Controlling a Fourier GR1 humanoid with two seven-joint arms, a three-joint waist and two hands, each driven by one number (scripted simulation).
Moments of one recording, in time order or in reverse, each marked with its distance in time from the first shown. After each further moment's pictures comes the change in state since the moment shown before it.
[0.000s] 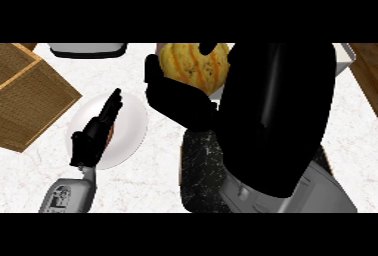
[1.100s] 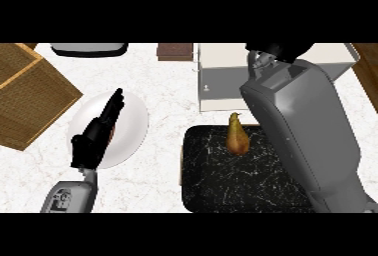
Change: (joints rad) left arm 0.014 -0.015 -0.010 -0.042 -0.010 -0.005 0.010; right arm -0.099 -0.074 -0.236 0.405 0.109 -0.115 -0.289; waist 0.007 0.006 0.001
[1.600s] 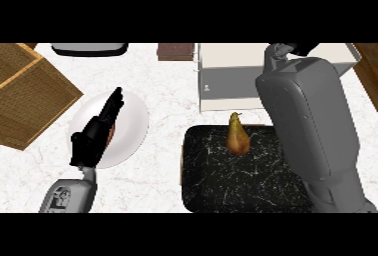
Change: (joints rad) left arm -0.012 0.004 0.009 0.010 0.000 -0.007 0.002; right arm 0.047 0.012 -0.145 0.091 -0.156 -0.314 -0.151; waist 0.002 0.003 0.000
